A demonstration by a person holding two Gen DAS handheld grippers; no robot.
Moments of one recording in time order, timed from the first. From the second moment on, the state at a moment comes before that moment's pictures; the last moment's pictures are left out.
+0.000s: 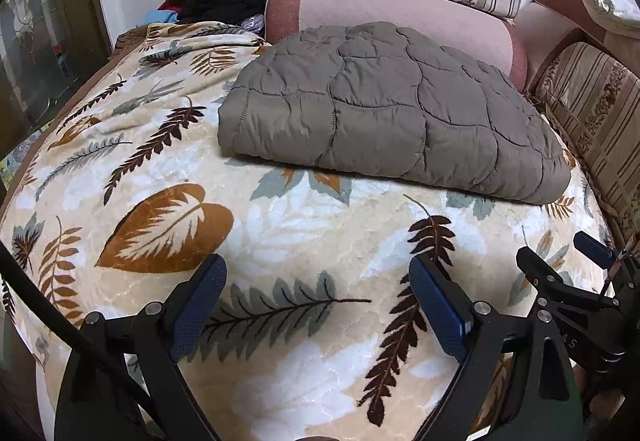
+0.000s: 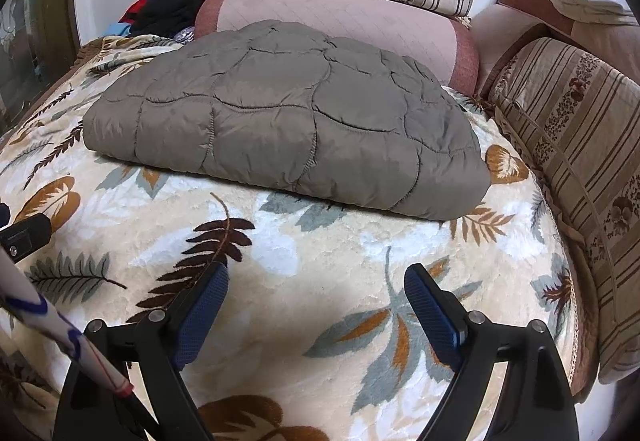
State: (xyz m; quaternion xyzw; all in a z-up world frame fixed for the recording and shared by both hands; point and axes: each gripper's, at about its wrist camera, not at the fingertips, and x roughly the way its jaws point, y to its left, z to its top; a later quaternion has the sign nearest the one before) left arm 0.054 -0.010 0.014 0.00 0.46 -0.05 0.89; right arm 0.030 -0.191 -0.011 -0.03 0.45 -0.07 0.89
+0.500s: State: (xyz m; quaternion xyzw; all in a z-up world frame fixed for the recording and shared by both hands) left arm 0.055 -0.013 0.006 0.00 0.47 -0.05 0.88; right arm 0.031 -0.194 -0.014 -0.03 0.45 -0.08 0.89
